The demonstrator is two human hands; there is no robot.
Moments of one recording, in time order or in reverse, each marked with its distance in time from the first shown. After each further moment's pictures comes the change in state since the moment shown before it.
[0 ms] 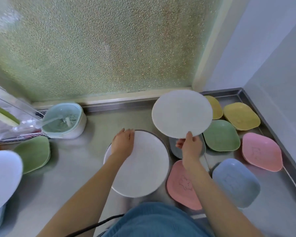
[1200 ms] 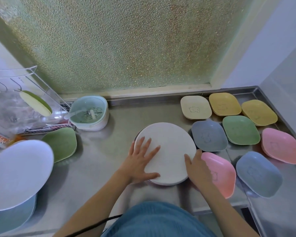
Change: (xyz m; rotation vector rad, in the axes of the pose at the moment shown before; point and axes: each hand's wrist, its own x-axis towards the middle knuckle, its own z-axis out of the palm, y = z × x) left_hand -0.078 -0.101 -0.018 0.431 -0.222 0.606; right_hand -0.088 0.079 -0.003 -1.045 -0.234 -0.237
